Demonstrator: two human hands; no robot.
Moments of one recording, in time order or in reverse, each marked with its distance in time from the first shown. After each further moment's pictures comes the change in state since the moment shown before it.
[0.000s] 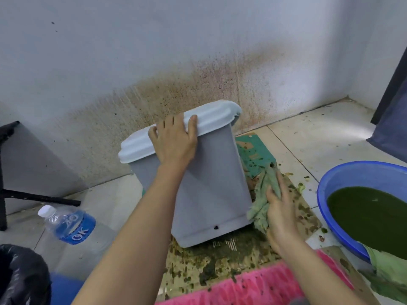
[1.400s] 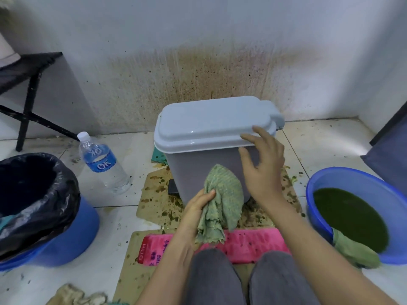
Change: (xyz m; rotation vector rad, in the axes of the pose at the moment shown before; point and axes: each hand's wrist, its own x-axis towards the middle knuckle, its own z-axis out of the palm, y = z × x) left_hand -0.254 -0.036 -0.034 -1.736 -0.598 -0.968; right_hand -0.073 -0.051 0.039 -0.733 -0.216 -0.862
